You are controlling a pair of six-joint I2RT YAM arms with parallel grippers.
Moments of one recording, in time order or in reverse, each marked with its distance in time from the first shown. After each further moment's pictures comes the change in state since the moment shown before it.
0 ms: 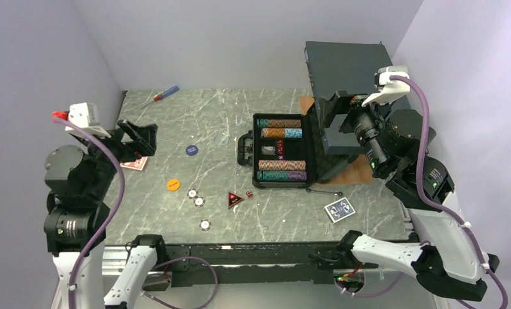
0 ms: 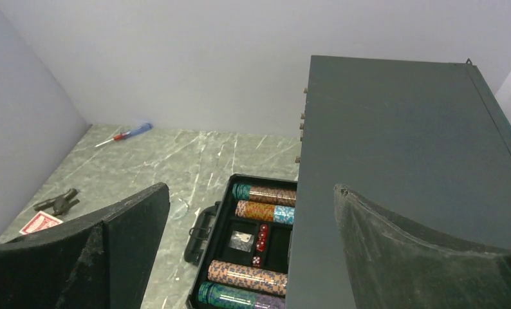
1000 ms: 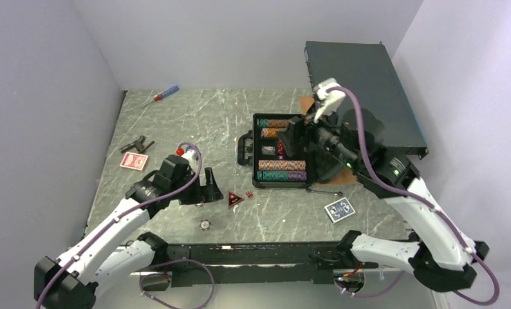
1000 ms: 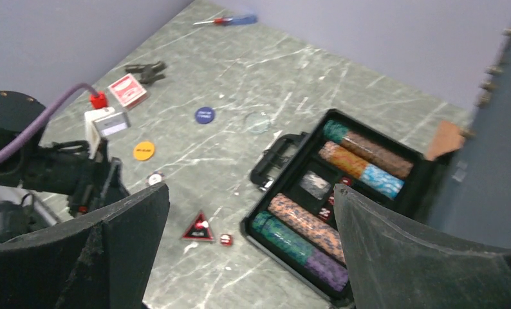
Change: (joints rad) left arm -0.502 0.178 -0.711 0.047 0.106 -0.285; right arm 0.002 0.027 -0.193 0.003 -0.425 0.005
